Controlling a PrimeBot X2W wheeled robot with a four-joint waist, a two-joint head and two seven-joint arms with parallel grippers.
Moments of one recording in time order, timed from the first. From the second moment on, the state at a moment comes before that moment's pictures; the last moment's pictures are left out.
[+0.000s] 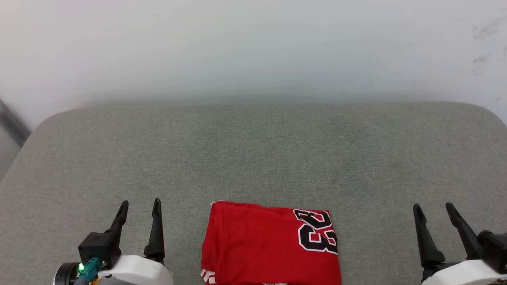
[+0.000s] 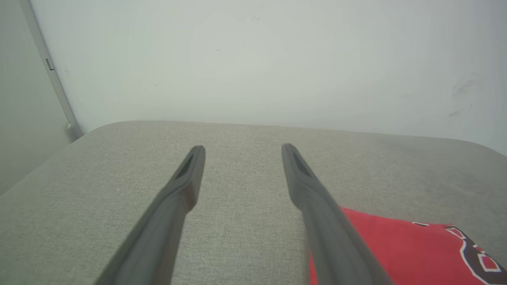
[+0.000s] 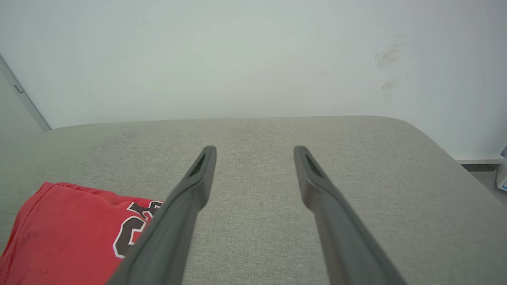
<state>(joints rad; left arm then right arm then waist) -0.02 0.46 -0.45 0.01 -0.61 0.37 -0.26 0.15 -0.08 -0.08 -0.12 0.17 0.13 0.01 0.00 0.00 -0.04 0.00</state>
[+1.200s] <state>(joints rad) -0.14 0.39 -0.39 0.01 -0.55 0.31 -0.26 -0.09 -0.09 -0.22 0.24 0.77 0.13 0.94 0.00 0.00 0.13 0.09</state>
